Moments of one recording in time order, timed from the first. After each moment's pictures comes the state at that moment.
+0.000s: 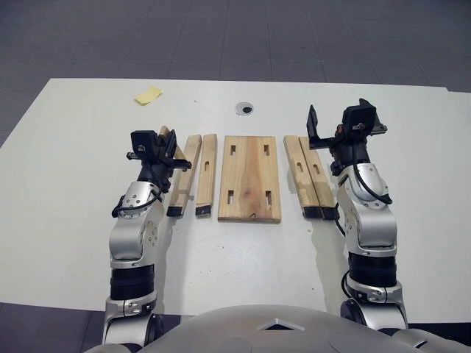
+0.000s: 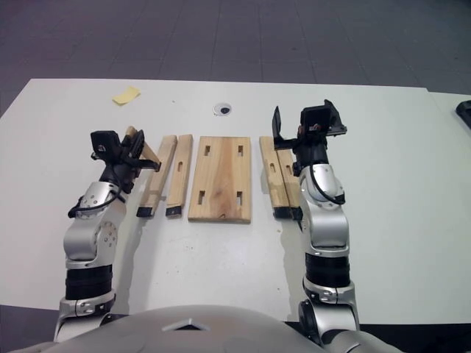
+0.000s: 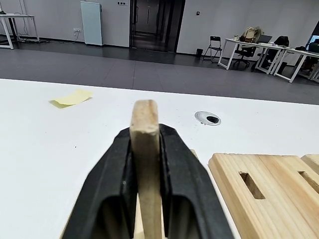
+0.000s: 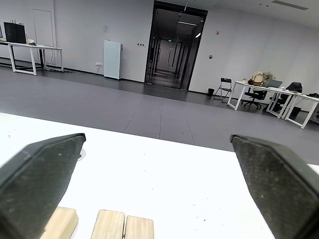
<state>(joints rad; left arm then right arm) -0.08 0.13 0.12 -0.24 -0.25 0.39 -0.08 -0.20 -0.13 -0.04 -0.31 -0.02 0.40 0.01</state>
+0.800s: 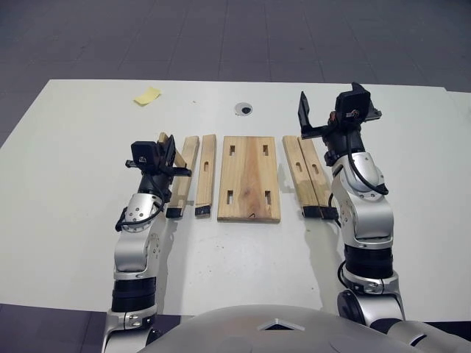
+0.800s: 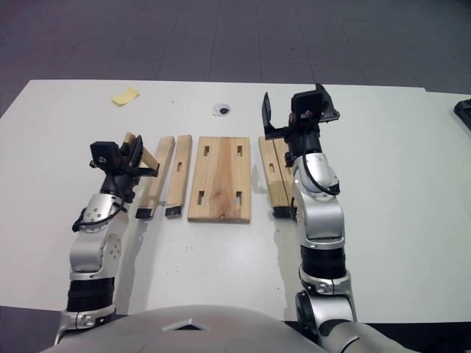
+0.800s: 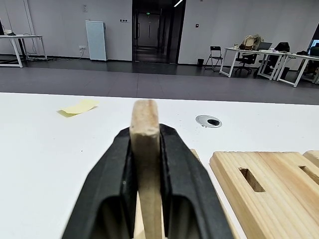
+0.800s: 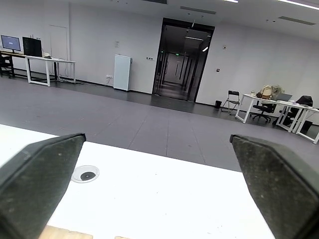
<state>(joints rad) 0.02 0.13 0.05 -0.22 -0.19 0.20 -0.07 -0.27 -0.12 0.01 -0.32 -0.02 0.42 0.02</state>
